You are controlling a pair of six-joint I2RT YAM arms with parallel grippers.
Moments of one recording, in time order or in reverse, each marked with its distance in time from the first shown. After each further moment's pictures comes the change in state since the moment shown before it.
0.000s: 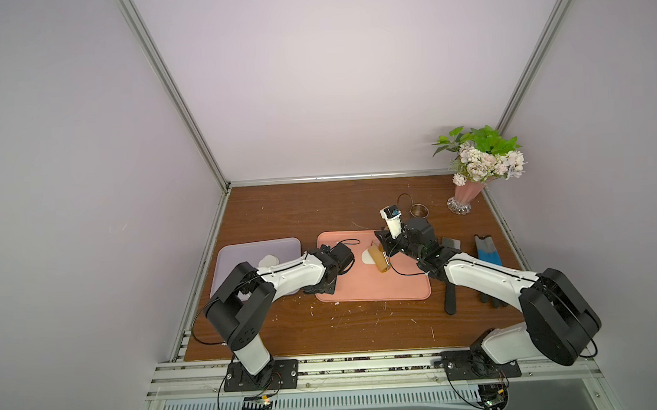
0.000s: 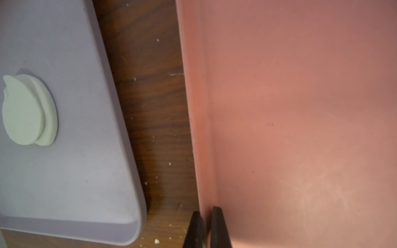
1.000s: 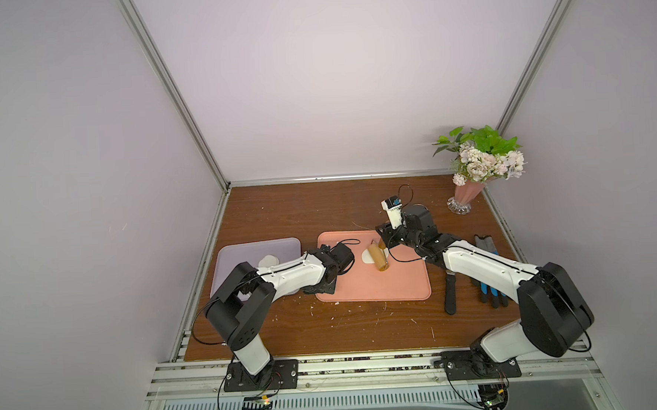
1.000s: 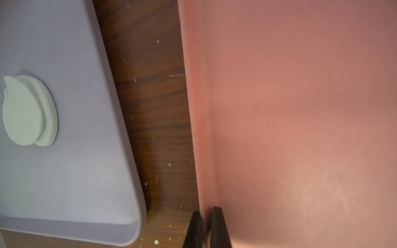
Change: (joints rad) left arm 0.000 0.000 0.000 0.002 -0.001 -0.001; right arm -0.051 0.063 0.161 -0.152 -0.016 0.084
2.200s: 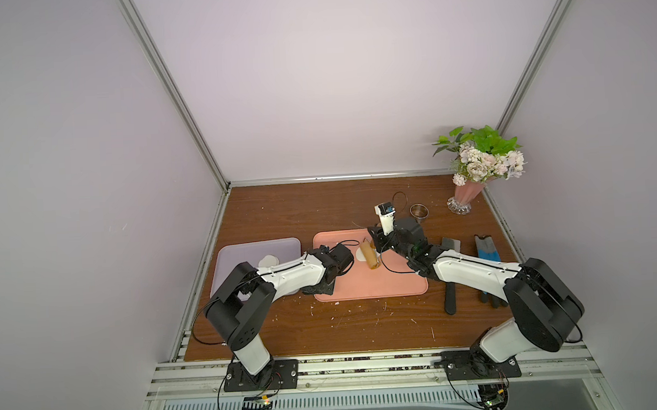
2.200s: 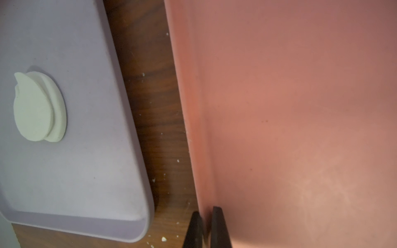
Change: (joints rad) left arm 0.000 0.000 -0.005 -0.019 -0.005 0.000; right arm 0.107 0.048 -0.098 0.244 0.105 0.014
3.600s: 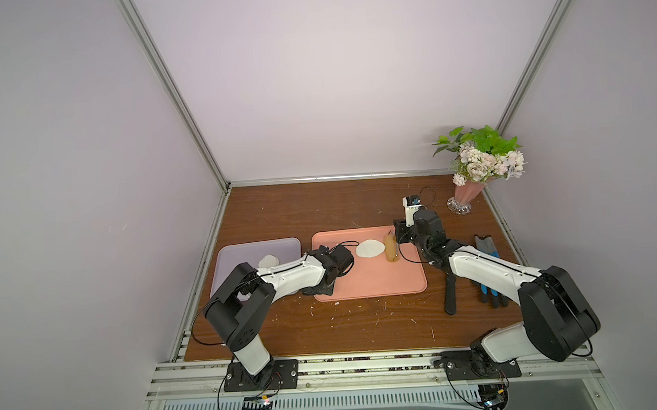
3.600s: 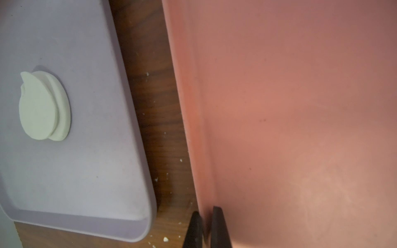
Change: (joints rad) left arm 0.000 -0.005 -0.011 0.007 -0.014 -0.009; right arm -0.182 -0.098 -0.012 -0.167 0.128 0.059
